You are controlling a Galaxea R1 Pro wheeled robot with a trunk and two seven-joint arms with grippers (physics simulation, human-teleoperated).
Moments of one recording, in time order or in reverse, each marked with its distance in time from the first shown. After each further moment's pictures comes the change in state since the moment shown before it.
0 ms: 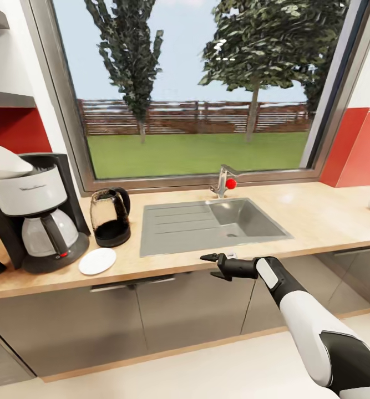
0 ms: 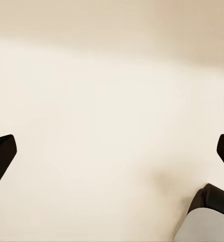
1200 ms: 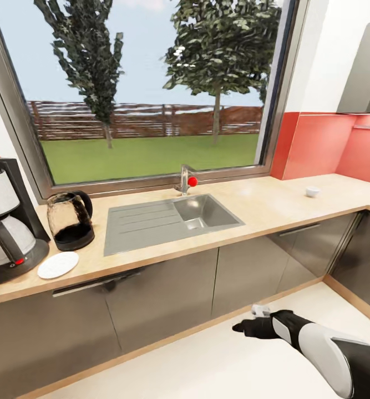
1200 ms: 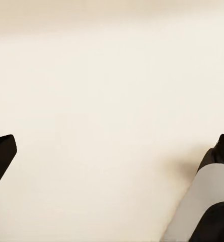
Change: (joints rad) left arm 0.107 -0.016 0.000 0.001 0.000 0.000 -0.014; right arm 0.049 -0.105 0.013 0.527 0.552 -0.634 -0.197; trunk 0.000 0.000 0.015
